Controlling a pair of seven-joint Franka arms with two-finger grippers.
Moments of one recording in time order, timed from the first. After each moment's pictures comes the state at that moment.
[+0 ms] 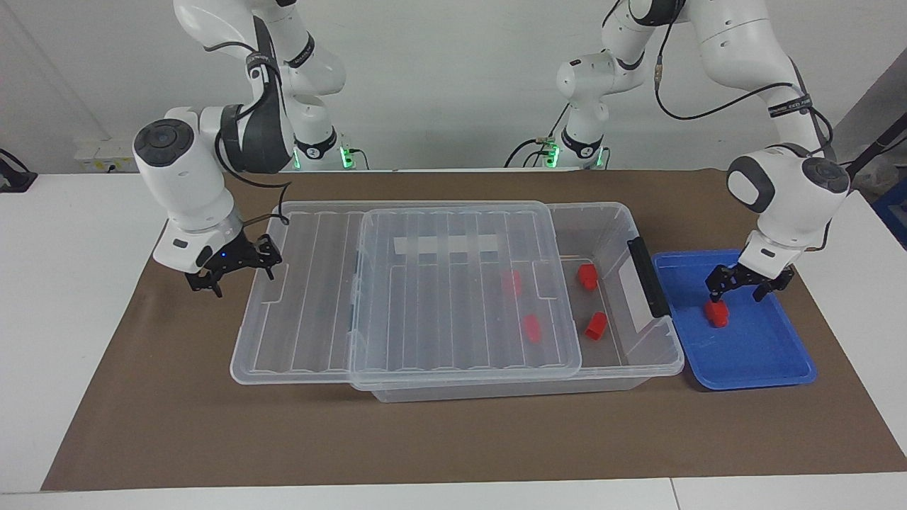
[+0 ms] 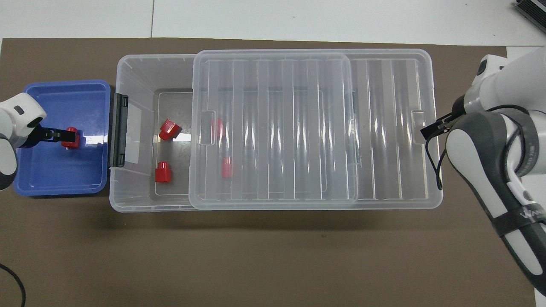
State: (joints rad) left arm 0.19 0.28 0.01 -2.01 0.03 2.44 0.30; right arm -0.08 0.19 0.09 -1.75 -0.10 1.96 -0.41
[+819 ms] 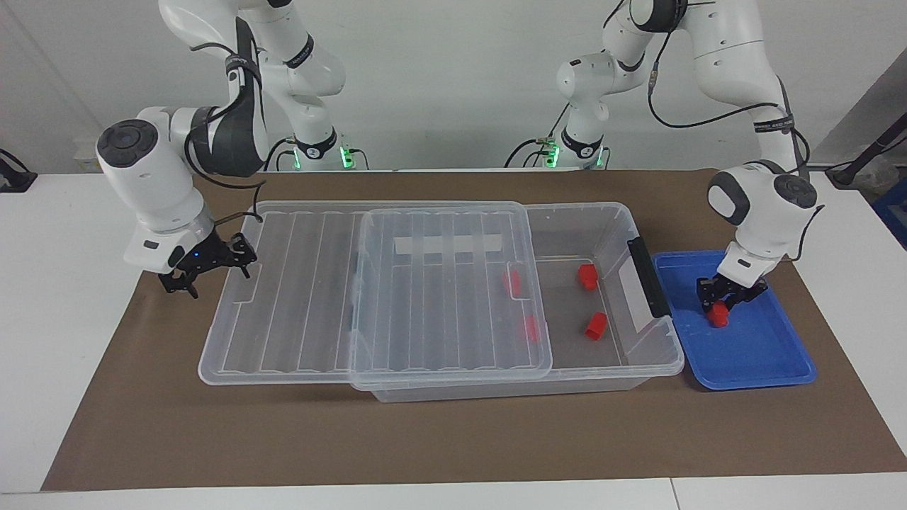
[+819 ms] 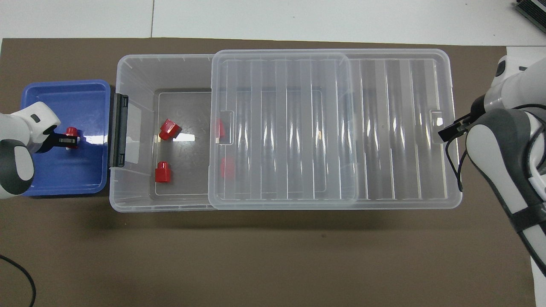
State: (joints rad) left arm 0.19 0.31 0.01 -2.03 0.03 2.49 0.30; right arm -0.14 0.19 0.09 -1.75 -0.10 1.96 -0.50
